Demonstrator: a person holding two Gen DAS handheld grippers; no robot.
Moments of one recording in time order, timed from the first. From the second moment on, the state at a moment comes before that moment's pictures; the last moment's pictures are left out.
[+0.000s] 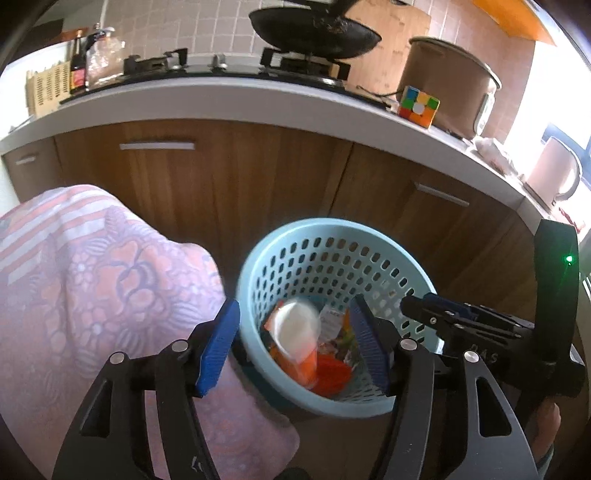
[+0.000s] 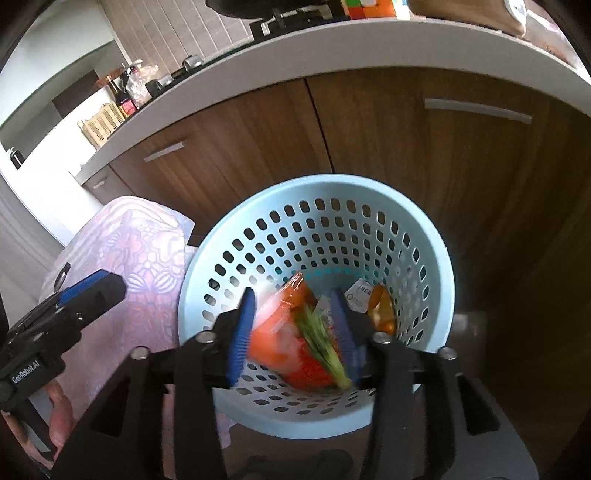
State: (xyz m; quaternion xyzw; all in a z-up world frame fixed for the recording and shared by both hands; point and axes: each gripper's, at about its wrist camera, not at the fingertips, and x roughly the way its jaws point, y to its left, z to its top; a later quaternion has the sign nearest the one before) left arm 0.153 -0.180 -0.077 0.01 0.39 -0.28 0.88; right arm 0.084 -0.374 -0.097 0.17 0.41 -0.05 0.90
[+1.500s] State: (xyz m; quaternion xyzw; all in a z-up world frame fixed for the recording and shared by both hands) left arm 0.022 -0.024 0.014 -0.02 0.17 -0.11 0.98; right arm -0.004 -0.218 0.032 0.01 0.17 -0.05 0.98
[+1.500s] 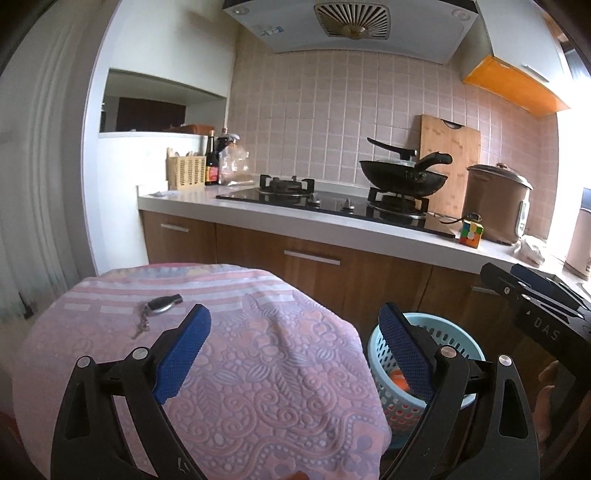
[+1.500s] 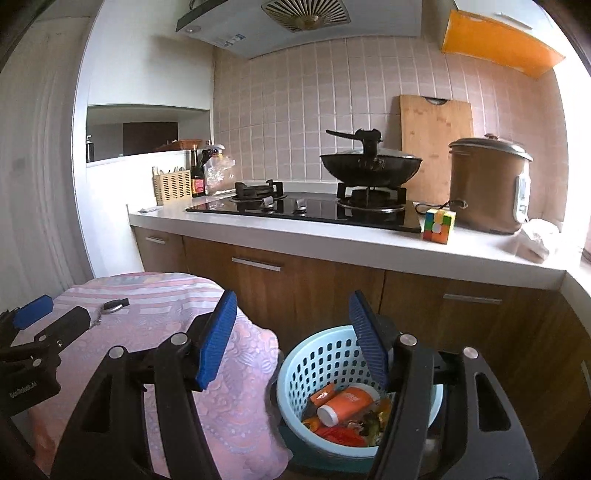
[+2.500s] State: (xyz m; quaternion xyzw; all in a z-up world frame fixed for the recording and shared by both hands) left arm 0.004 -0.012 0.012 -0.03 0.17 -0.10 0.98; right arm -0.009 -0.206 0.031 0.00 0.17 -0.06 0.98
